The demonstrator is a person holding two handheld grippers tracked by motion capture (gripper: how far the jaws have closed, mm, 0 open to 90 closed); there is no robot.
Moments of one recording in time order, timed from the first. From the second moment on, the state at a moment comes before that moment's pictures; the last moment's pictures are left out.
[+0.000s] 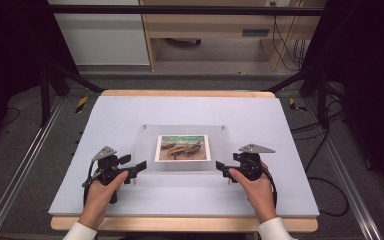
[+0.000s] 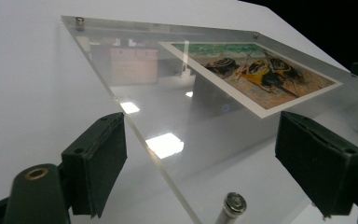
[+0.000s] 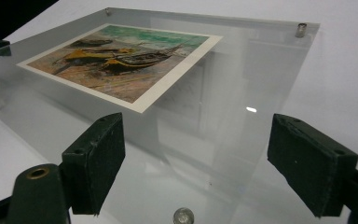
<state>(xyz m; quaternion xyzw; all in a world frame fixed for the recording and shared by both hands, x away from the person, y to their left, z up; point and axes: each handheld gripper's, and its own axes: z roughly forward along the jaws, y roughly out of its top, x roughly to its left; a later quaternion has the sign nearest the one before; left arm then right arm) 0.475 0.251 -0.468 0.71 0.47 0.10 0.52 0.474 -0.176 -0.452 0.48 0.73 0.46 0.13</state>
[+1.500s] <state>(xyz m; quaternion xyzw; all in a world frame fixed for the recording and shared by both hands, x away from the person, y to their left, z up) 0.482 0.253 -0.471 0.70 0.49 0.03 0.52 0.483 -0.183 -0.462 0.52 0.70 0.48 0.04</state>
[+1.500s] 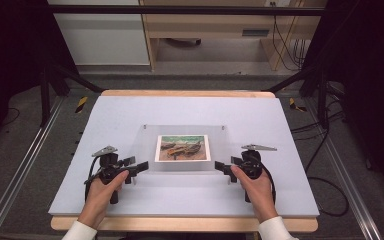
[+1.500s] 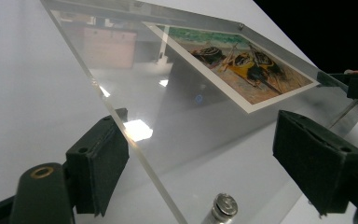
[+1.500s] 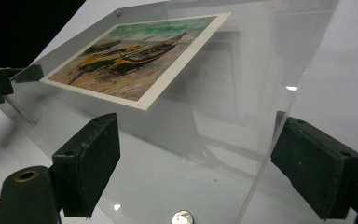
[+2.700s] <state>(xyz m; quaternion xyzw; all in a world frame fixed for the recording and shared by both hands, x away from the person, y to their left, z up) 0.503 0.239 -0.456 0.71 0.46 0.11 0.51 0.491 -0.188 -0.446 0.50 0.72 0.46 0.13</state>
